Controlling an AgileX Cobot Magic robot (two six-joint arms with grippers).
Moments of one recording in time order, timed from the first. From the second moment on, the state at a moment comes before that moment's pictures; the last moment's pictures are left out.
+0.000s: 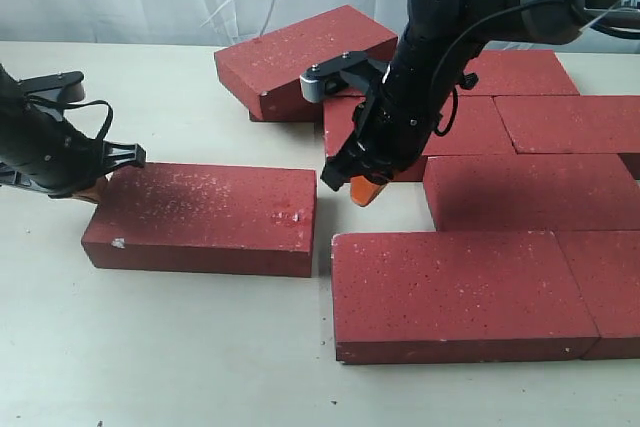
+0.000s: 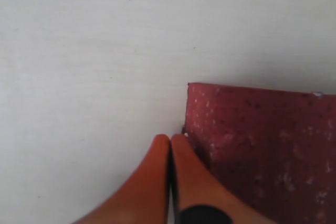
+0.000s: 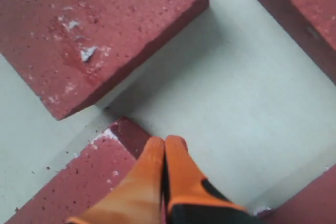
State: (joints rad) left arm -0.07 1.85 -0.96 -0.39 0.46 0.16; right arm 0.49 2.00 -1.46 0.32 1.02 -0.49
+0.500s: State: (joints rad) left arm -0.09 1.85 -0.96 -0.39 0.43 0.17; right arm 0.74 2.00 -1.46 0.36 1.04 -0.63
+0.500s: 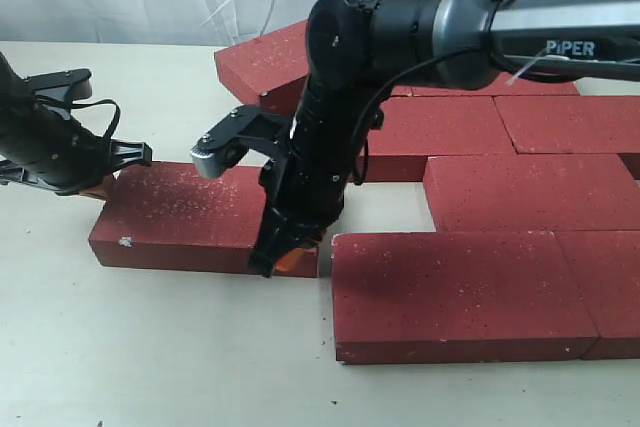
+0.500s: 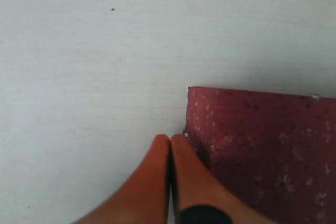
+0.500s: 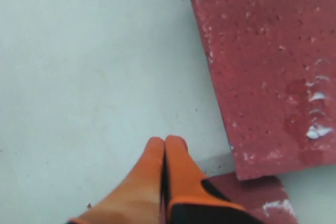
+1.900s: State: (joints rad) left arm -0.15 1.85 -0.96 -0.55 0.37 0.36; right arm 0.74 1.95 -1.46 0.17 0.97 -0.54
